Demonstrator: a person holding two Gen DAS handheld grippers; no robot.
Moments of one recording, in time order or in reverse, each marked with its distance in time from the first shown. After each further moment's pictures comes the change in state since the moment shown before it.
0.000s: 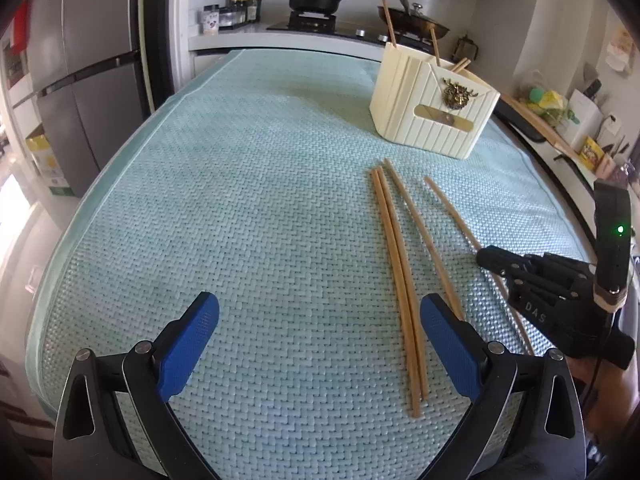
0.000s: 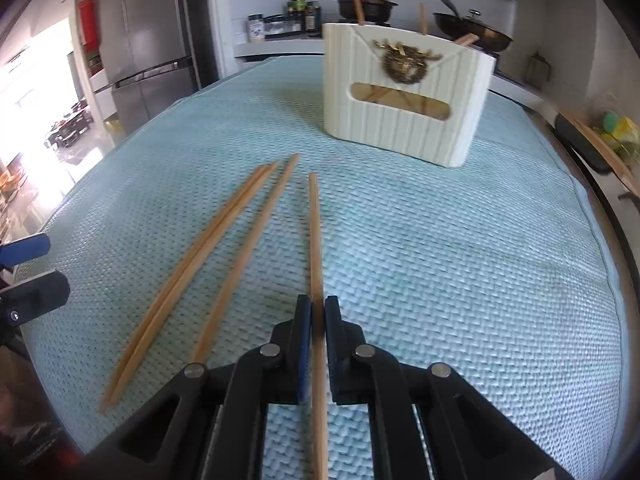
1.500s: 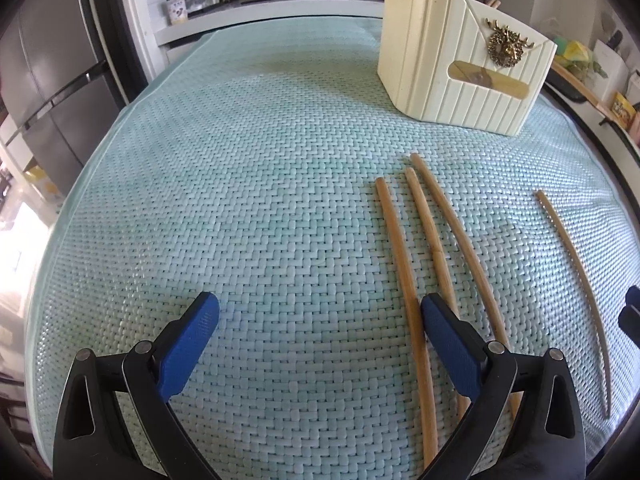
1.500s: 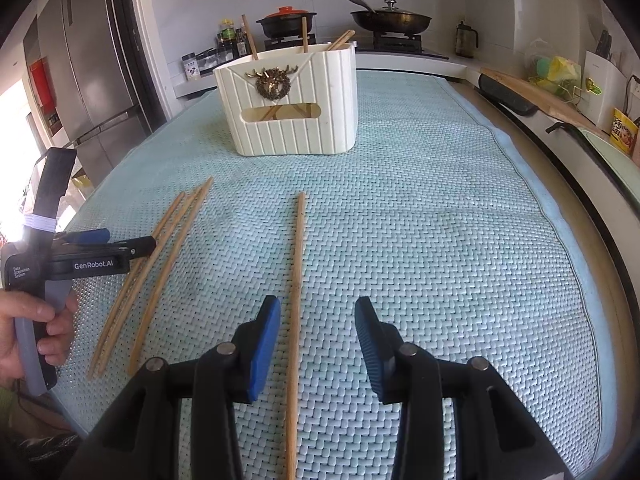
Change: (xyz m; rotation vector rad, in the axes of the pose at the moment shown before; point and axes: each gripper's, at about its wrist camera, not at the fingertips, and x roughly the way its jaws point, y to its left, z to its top) left arm 0.094 -0.017 0.050 0.123 0.115 0.103; right arm -0.043 -0.066 -0.024 0.181 -0.044 -0.035
